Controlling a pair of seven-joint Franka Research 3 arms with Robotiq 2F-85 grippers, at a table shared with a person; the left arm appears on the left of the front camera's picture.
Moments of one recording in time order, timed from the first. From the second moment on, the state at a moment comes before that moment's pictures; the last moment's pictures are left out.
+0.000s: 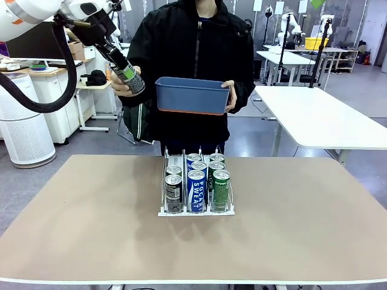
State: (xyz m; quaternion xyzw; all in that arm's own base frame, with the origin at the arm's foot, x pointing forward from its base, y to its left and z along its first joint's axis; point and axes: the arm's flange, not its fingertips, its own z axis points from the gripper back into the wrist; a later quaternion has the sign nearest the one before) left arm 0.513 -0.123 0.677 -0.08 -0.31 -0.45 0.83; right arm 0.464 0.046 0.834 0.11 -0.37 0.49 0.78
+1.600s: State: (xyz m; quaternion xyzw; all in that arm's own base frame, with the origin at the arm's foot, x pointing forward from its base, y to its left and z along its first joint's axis) left arm 0.514 -0.122 0.678 -0.09 -0.31 -0.45 0.83; right arm 0.464 0.046 0.834 0.11 -0.37 0.49 0.78
